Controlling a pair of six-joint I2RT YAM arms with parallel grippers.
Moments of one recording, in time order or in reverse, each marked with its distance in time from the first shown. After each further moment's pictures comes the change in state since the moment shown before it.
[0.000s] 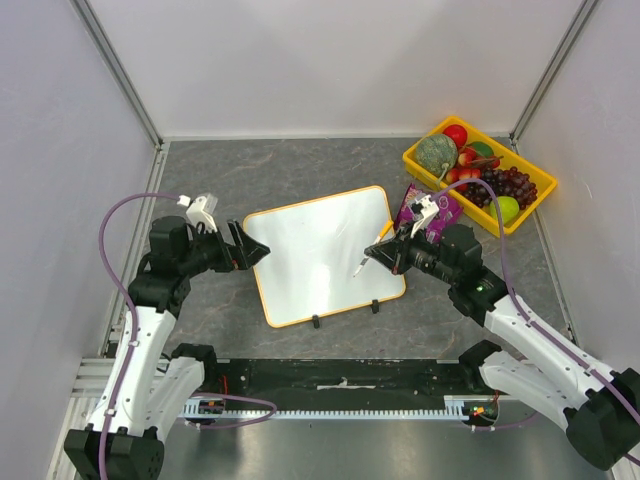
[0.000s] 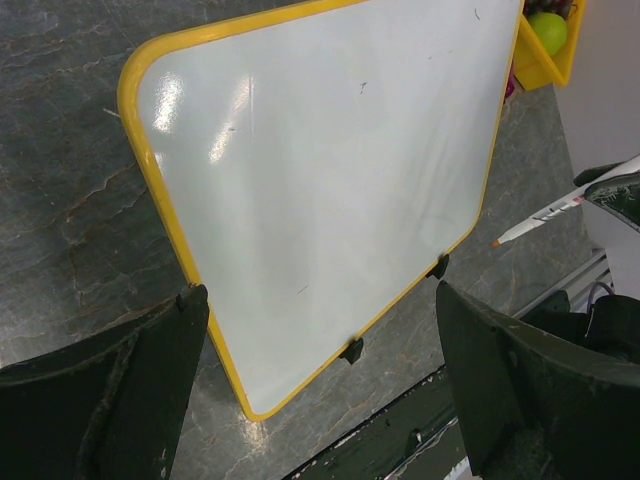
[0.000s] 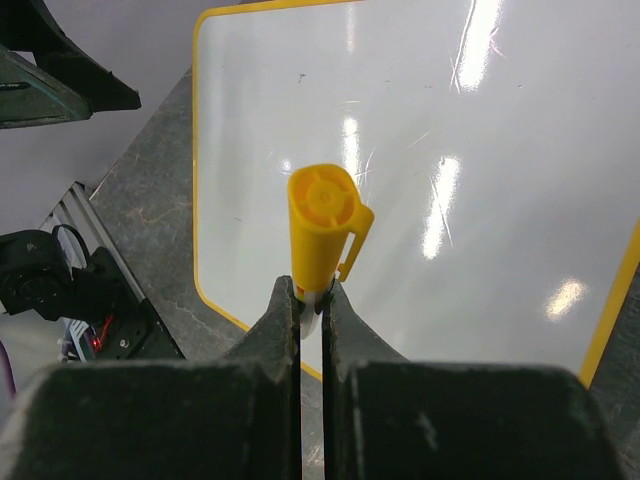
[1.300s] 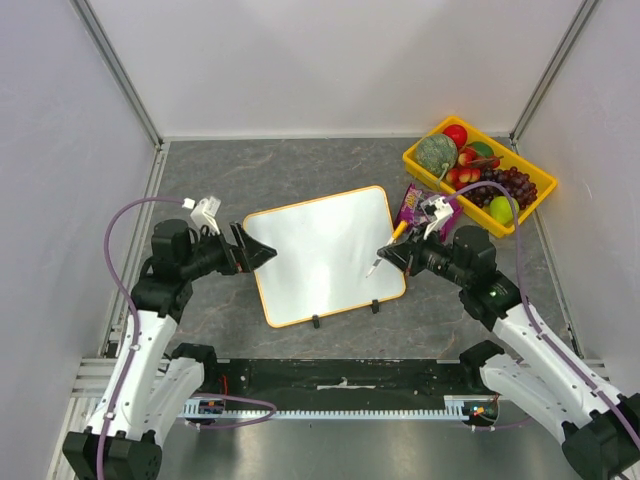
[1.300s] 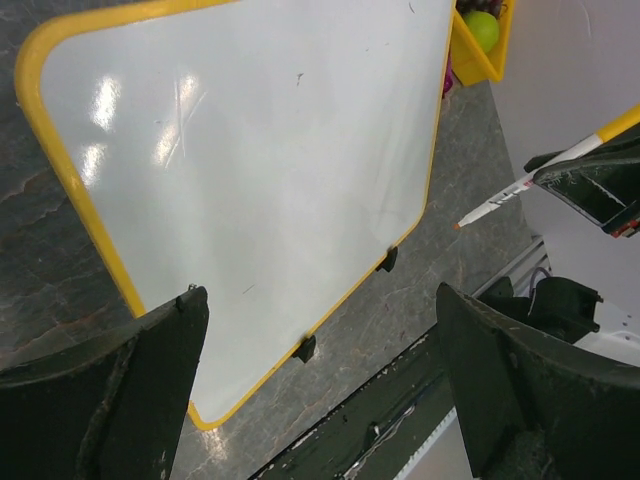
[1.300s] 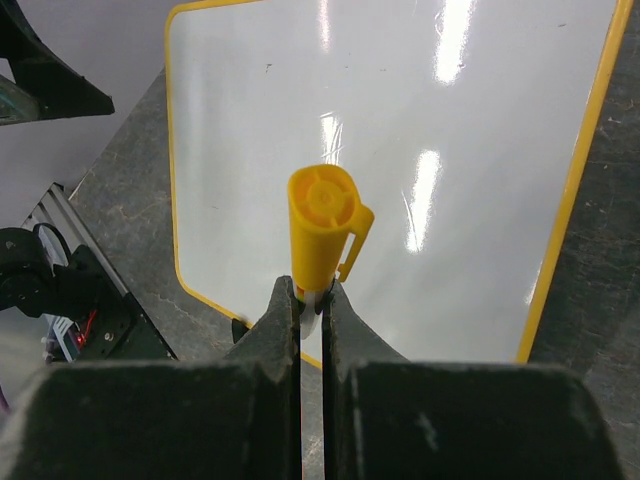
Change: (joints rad) left arm -0.026 -0.026 -0.060 0.087 0.093 -0.117; right arm -0.093 -0.103 0.003 -0.135 -0.039 -0.039
